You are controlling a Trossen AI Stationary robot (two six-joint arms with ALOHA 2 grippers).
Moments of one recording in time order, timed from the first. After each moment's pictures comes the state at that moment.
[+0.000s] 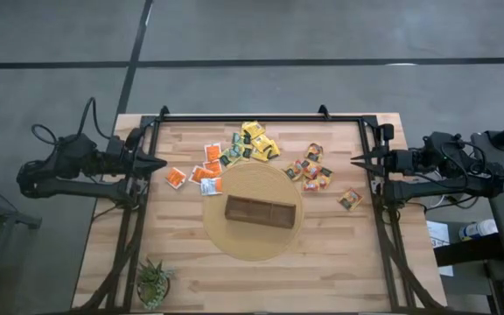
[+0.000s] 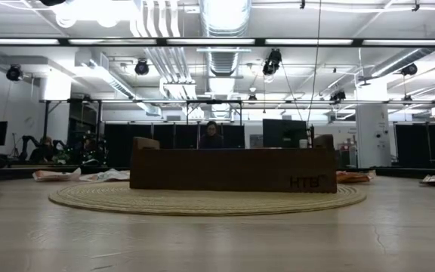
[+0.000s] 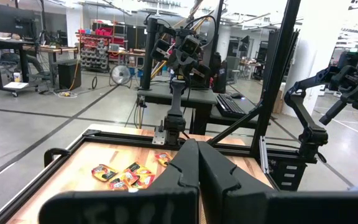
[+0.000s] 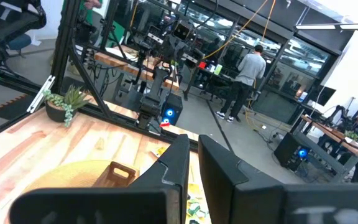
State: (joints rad) left arm 0.00 0.40 0.78 -0.39 0.00 -0.12; right arm 0.00 0.39 0.78 -0.39 0.00 -0.36
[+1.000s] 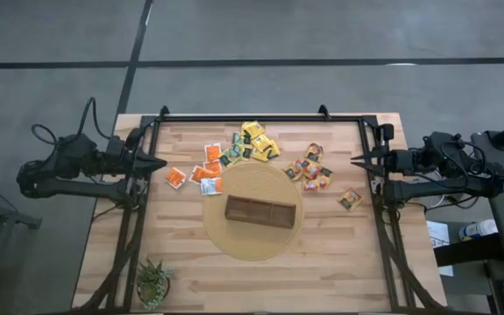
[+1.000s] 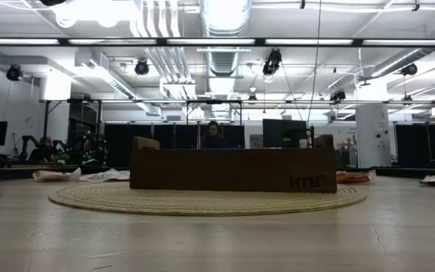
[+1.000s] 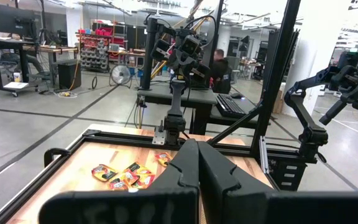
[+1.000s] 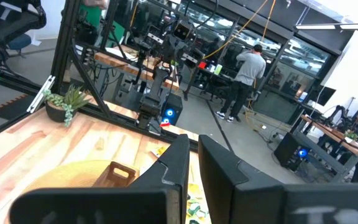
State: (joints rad) left arm 0.00 0.40 0.78 -0.39 0.00 -0.12; right arm 0.00 0.39 0.78 -0.39 0.00 -0.36
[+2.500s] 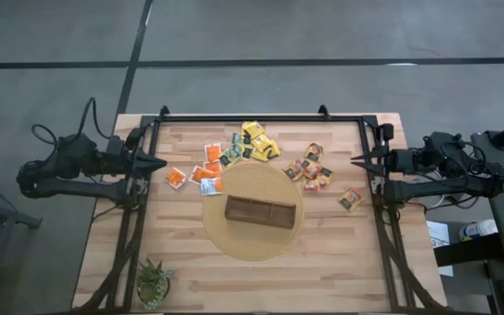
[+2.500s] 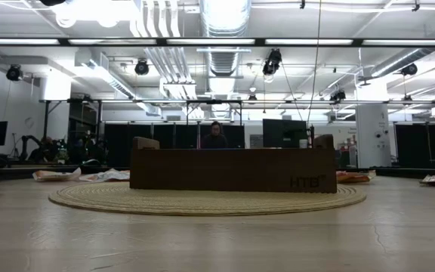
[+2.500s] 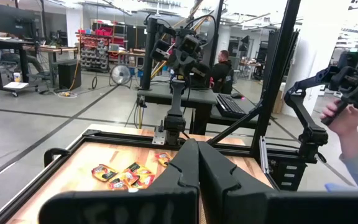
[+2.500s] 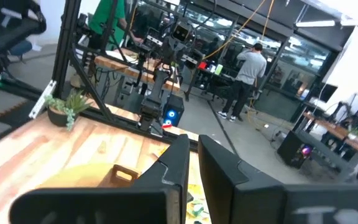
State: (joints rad) left arm 0.00 0.40 0.78 -0.39 0.00 -0.12; right arm 0.00 0.39 0.78 -0.39 0.00 -0.30
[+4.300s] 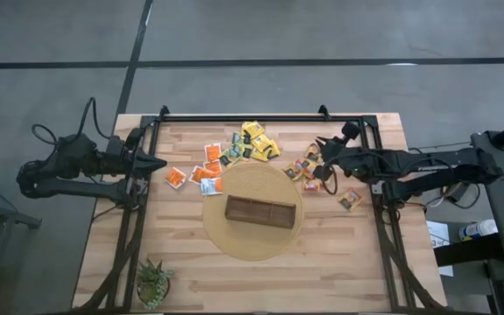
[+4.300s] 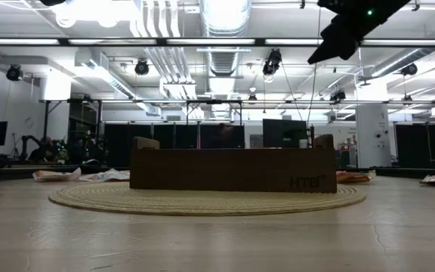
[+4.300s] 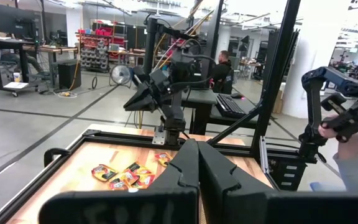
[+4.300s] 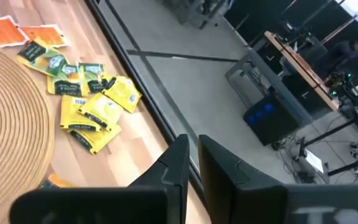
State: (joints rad) left arm 0.00 0.40 0.78 -0.39 0.00 -0.12; right arm 0.00 0.98 0.79 -0.38 0.84 -0.15
